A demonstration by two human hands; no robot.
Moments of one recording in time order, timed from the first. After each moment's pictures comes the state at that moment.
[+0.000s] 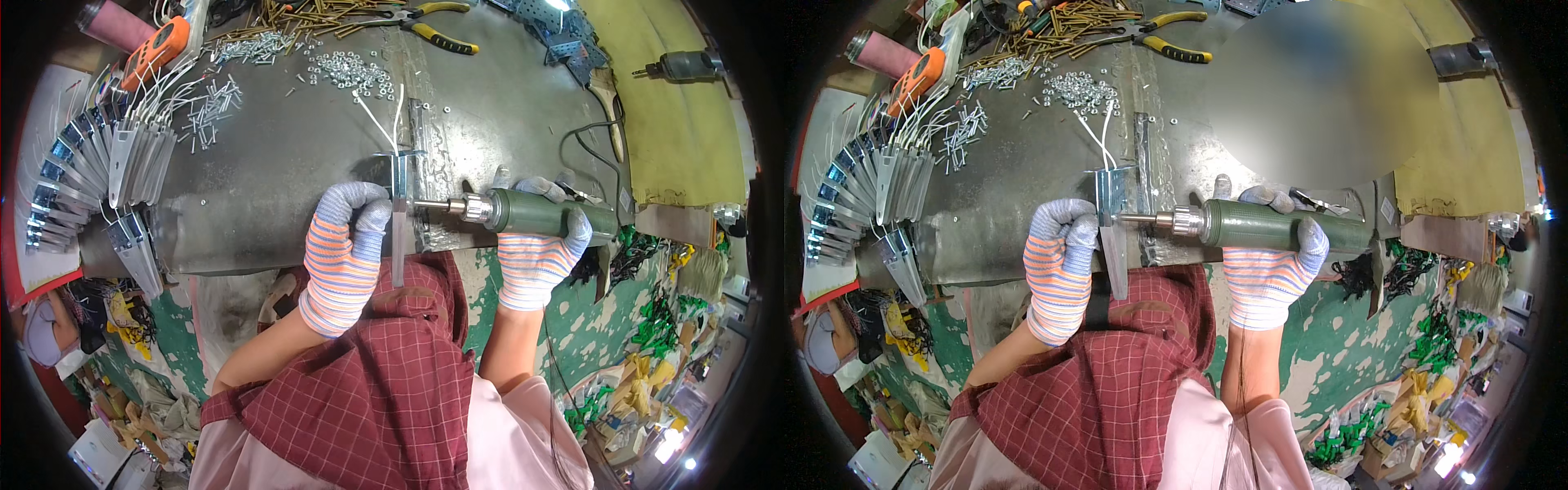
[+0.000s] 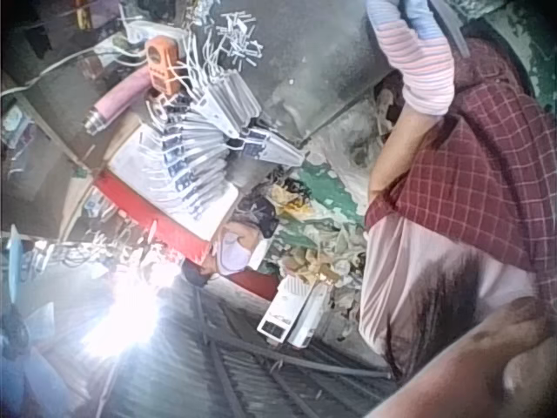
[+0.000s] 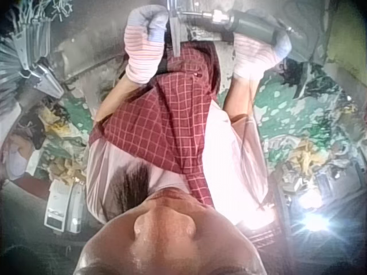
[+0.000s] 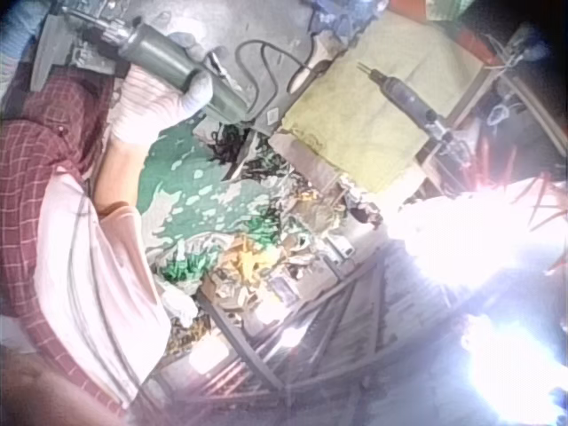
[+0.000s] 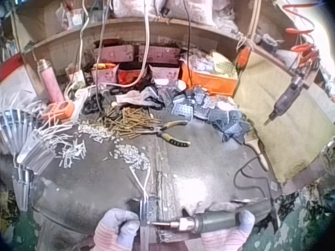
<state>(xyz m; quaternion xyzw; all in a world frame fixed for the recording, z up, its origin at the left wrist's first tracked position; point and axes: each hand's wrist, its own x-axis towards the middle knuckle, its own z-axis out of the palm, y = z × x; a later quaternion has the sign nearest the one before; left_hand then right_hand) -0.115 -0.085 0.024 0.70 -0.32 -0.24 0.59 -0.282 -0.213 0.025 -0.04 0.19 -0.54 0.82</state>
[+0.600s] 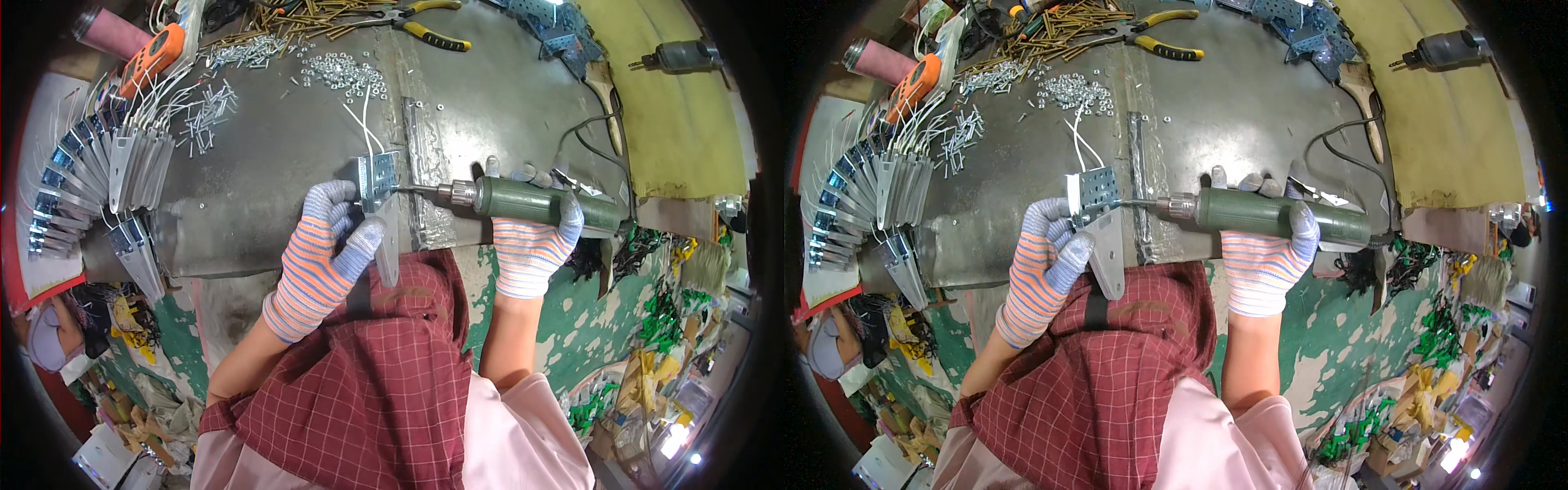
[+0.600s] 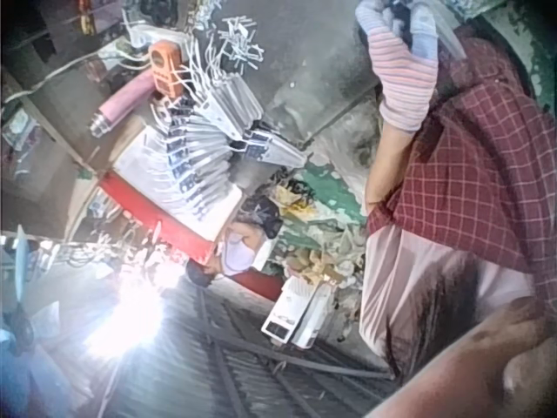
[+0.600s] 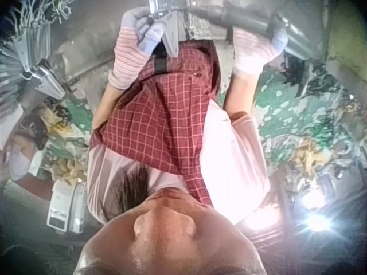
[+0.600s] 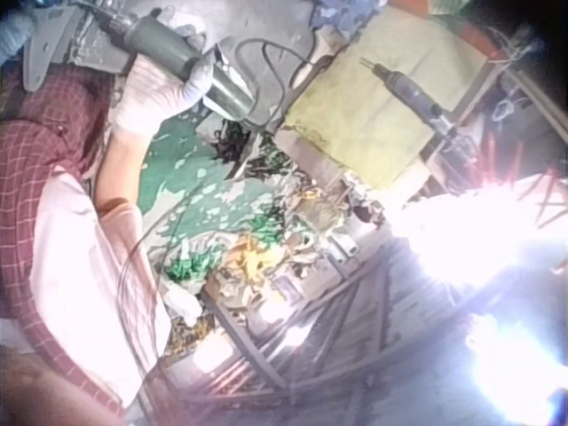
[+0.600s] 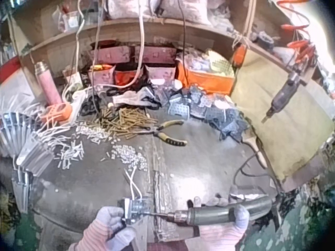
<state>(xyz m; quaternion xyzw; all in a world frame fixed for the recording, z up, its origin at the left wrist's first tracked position) -0.094 -0.063 0.028 0.62 -0.29 -0.45 0.58 -0.281 -0.217 0.015 -0.07 0.21 -0.55 0.81</state>
